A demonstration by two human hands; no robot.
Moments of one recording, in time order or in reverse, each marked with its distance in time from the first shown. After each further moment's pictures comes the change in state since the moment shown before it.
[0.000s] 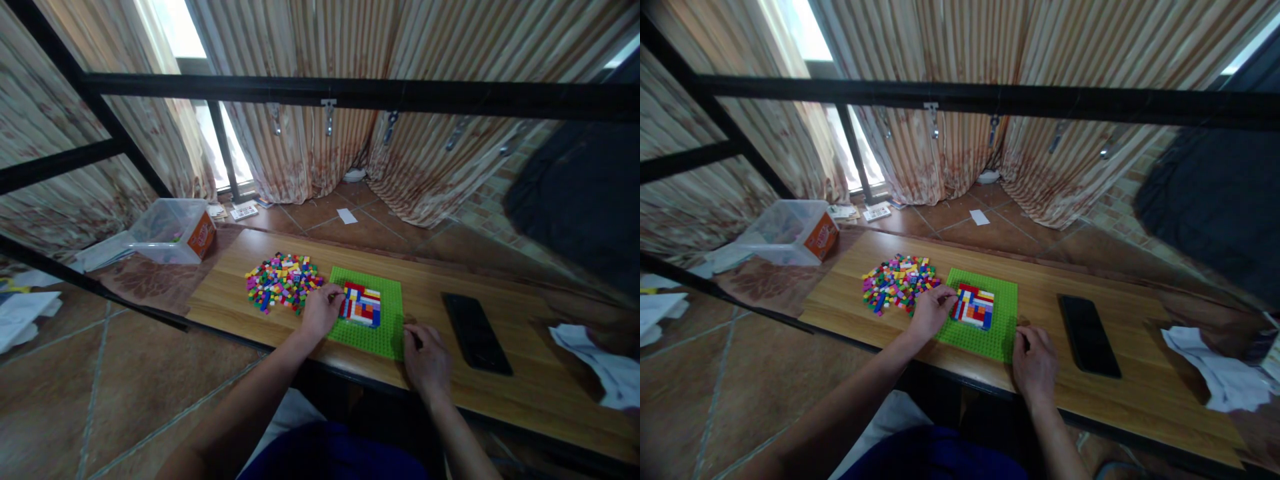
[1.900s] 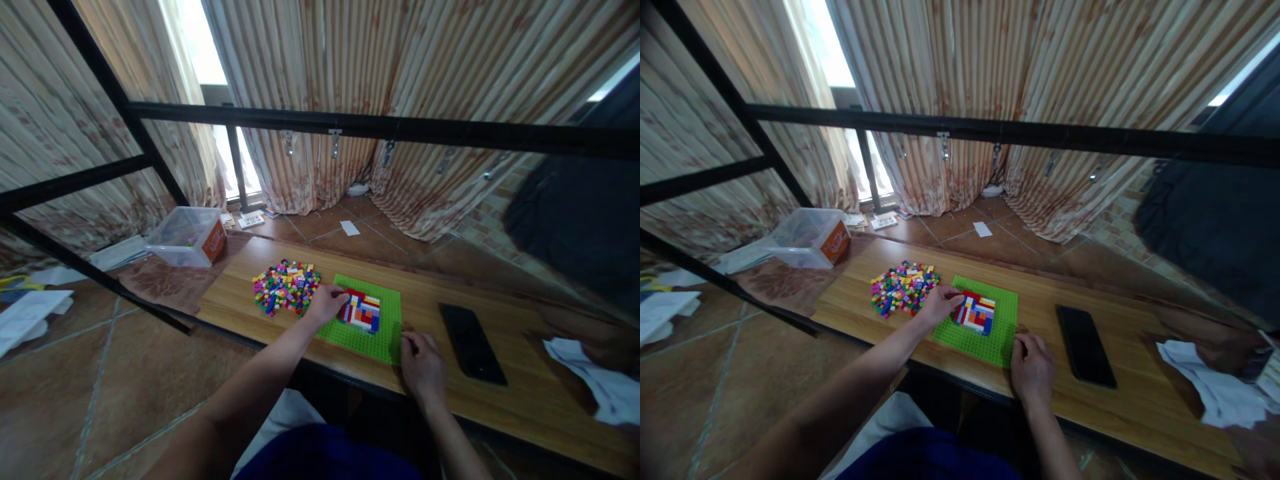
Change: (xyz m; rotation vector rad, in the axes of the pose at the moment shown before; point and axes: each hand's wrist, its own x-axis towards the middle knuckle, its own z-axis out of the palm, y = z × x) left_hand 0.026 -0.001 0.004 -0.190 -0.101 -0.222; right_hand -0.001 0.006 0.004 0.052 -0.009 -0.012
